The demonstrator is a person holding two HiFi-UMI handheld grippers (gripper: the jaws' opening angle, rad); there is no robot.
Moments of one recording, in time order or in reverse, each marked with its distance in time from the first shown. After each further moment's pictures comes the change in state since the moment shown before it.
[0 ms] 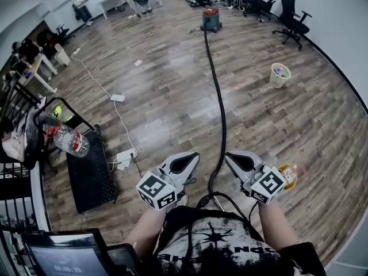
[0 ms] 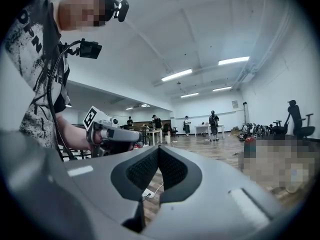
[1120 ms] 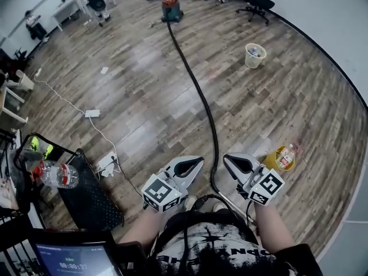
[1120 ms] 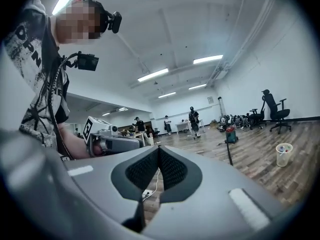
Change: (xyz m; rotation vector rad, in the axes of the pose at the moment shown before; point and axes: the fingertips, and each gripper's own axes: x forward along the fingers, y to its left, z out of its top) left arm 0.028 0.095 -0.014 0.054 0.132 -0.304; right arm 0.086 -0.043 -0.023 0.175 -0.032 -0.237
